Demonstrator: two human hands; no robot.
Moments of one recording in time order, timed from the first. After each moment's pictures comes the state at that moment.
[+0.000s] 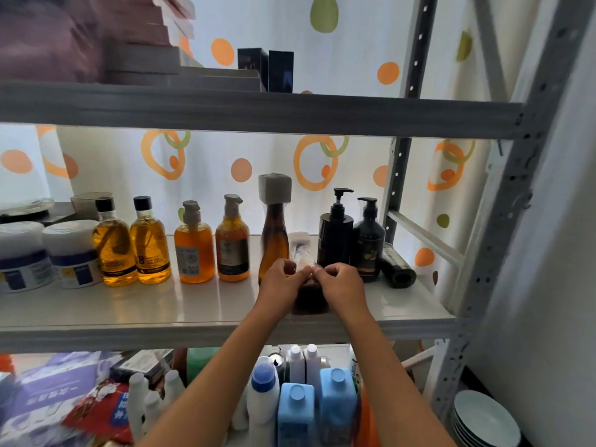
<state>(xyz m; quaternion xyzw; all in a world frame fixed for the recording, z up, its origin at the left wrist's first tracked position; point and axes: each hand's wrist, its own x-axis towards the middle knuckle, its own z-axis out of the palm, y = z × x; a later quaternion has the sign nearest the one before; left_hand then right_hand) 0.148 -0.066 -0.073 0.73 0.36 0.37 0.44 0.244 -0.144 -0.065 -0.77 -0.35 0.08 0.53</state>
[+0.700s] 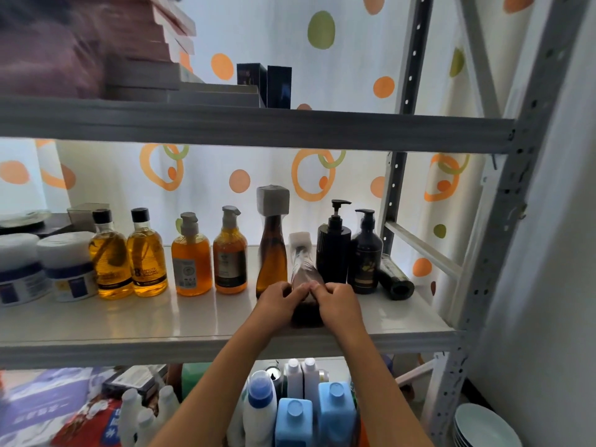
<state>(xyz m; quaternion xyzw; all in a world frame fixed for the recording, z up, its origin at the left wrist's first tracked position) 0.138 -0.063 -0.075 0.78 0.35 0.28 0.45 0.238 -0.150 -0.070 -0.77 -0.37 0.11 0.51</state>
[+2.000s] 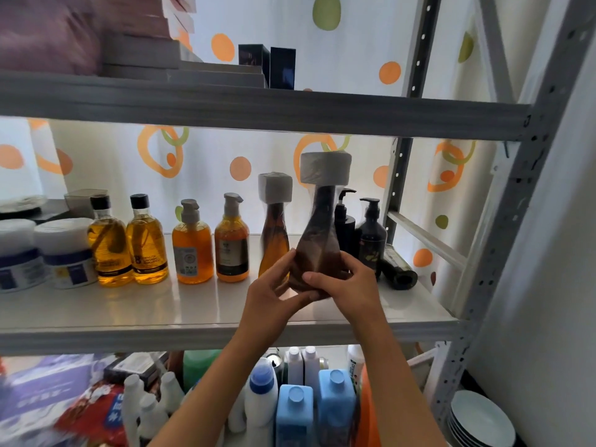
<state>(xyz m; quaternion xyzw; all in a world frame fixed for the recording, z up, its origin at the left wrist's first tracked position) 0.105 -0.091 -0.076 0.75 0.16 0.46 0.44 0.231 -0.176 -0.050 -0.64 -0.40 0.15 0.64</state>
